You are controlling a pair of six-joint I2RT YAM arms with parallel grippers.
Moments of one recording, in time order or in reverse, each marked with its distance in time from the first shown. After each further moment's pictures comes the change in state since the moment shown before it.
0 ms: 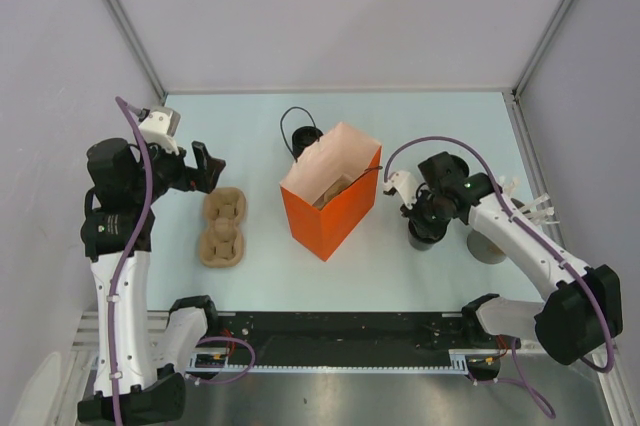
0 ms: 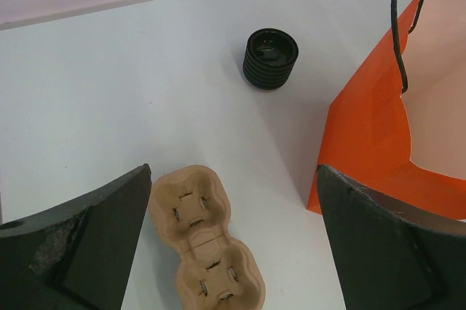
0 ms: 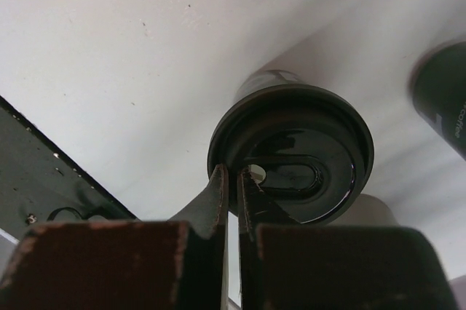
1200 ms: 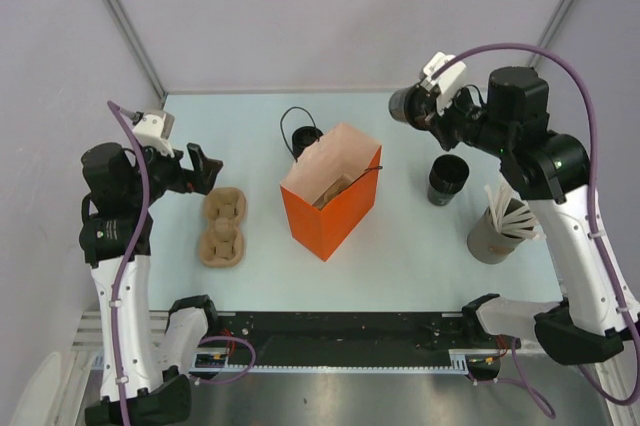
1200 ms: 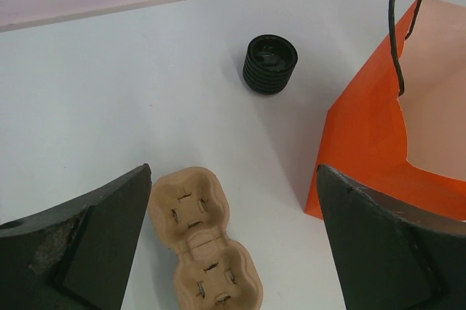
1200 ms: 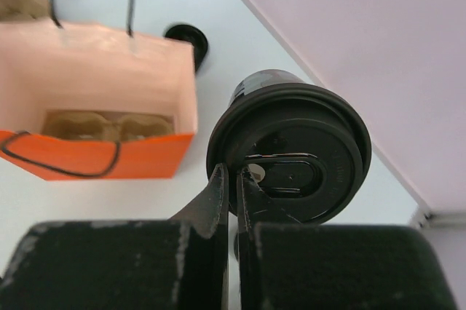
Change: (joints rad) left arm 0.043 -0.024 -0.015 0.013 0.037 -0.016; right arm -0.017 -0.031 0.762 0.039 -0.022 0.058
